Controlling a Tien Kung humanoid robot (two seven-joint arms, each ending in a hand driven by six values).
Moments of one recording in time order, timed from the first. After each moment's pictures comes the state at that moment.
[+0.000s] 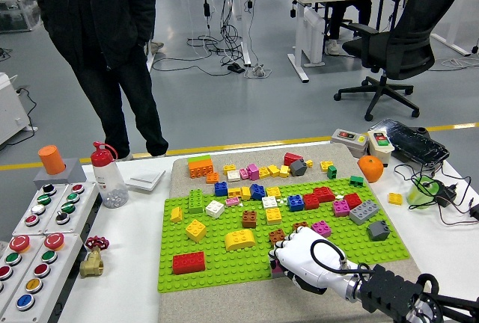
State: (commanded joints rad) left arm -0.22 0.03 -1.23 -0.24 1.06 0.24 0.40; right arm 0.73 -0.41 0.35 1.30 -2.27 -0.19 -0.11
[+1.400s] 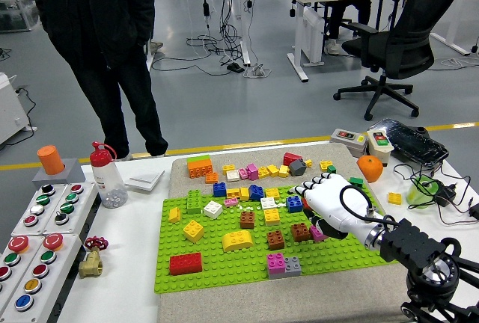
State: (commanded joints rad) left arm -0.19 0.03 -1.24 -0.24 1.08 0.24 0.42; right arm 0.76 -0.42 0.54 1.18 -2.27 -0.22 -0.11
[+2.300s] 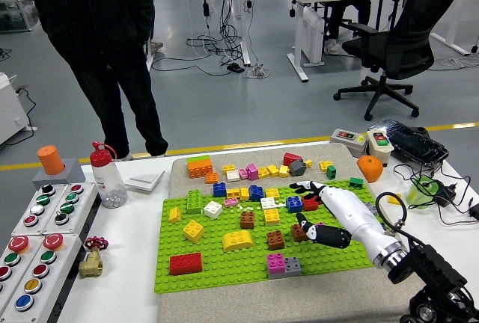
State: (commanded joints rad) left arm -0.17 0.03 -1.27 -0.25 1.14 0.22 0.44; right arm 0.43 -0.32 0.96 1.38 -1.70 -0.22 0.02
